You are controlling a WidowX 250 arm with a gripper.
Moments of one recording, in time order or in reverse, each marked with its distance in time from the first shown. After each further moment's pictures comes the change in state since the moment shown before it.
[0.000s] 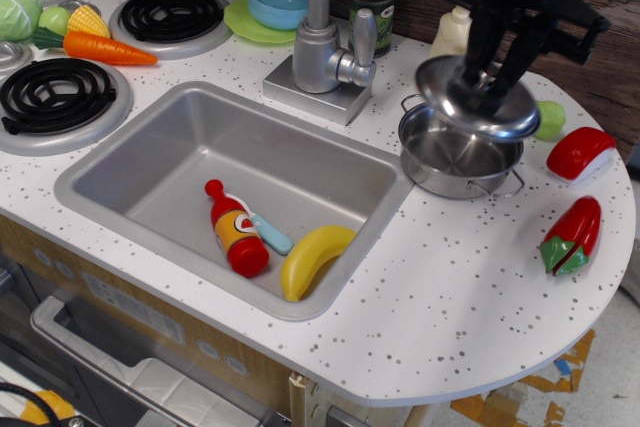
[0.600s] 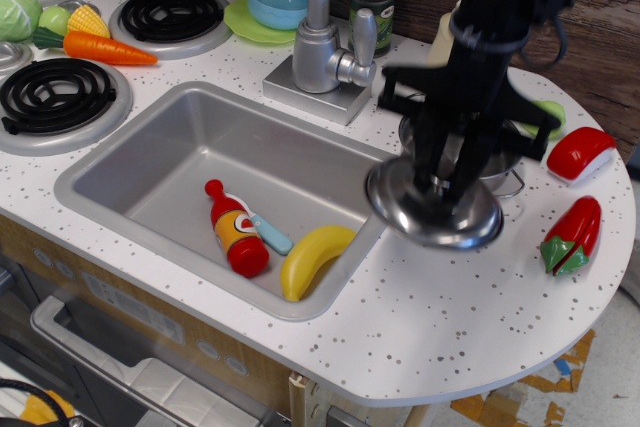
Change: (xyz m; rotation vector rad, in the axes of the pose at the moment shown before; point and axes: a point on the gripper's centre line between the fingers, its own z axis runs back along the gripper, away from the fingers) arm -0.073 -0.010 -0.025 -0.069 0.003 0.146
